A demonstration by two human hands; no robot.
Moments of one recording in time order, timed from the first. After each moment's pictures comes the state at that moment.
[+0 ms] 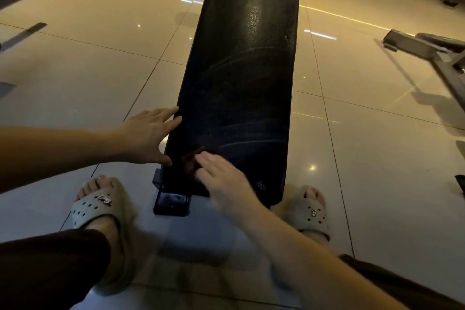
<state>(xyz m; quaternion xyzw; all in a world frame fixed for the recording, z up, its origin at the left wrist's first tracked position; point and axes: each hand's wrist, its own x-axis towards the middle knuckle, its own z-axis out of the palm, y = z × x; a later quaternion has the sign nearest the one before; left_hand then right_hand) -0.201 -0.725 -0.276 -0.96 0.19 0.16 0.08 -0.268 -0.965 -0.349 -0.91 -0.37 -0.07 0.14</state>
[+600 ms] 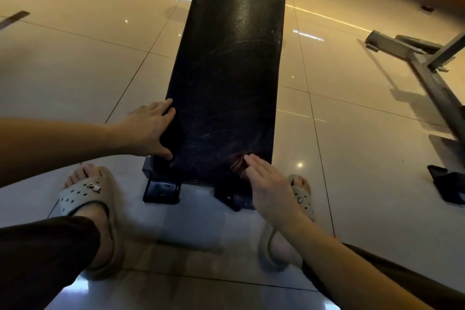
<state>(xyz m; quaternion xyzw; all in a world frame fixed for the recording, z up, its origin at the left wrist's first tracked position) -0.220 -0.751 -0.276 -0.97 0.16 0.16 0.06 -0.302 -1.071 -0.351 -0.96 -0.25 -0.10 0.08</state>
